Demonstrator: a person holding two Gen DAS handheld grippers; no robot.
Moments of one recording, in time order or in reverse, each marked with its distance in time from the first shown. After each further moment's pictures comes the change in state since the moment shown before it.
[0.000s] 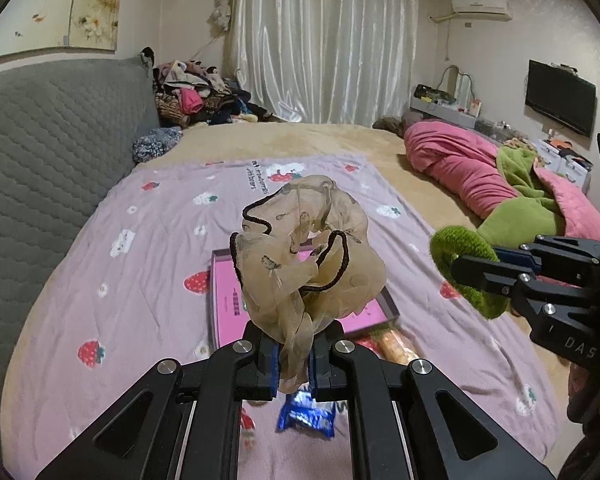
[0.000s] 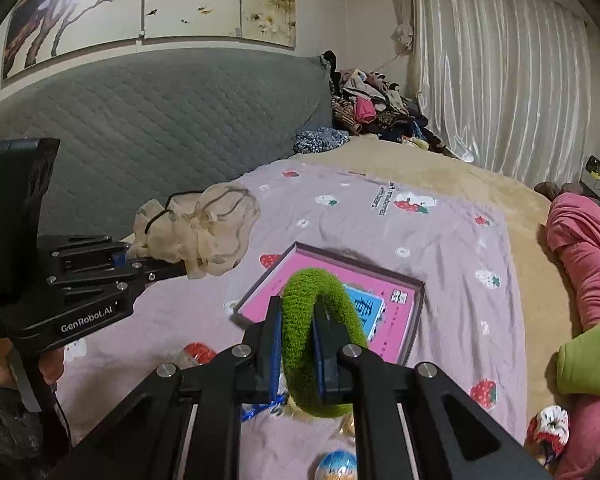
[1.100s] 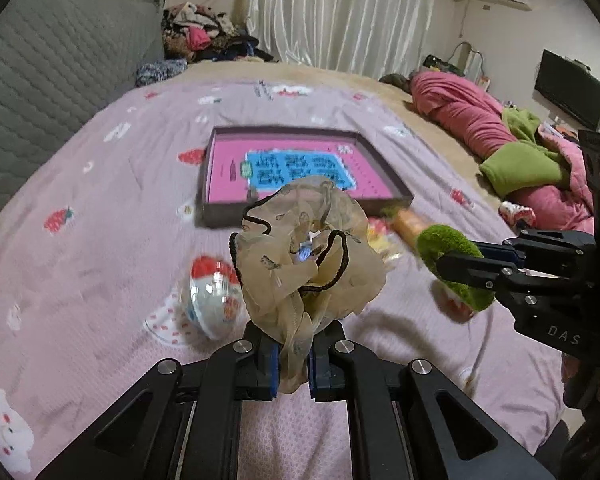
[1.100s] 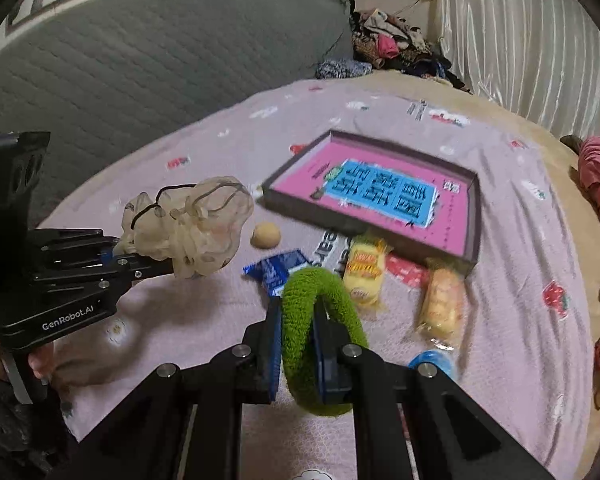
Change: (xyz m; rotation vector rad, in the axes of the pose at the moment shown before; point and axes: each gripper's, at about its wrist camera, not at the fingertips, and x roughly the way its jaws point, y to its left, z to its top) left arm 0.027 0.011 -0.168 -0.075 0.138 -0.034; right arm 0.065 0.039 -0.132 0.000 0.193 0.059
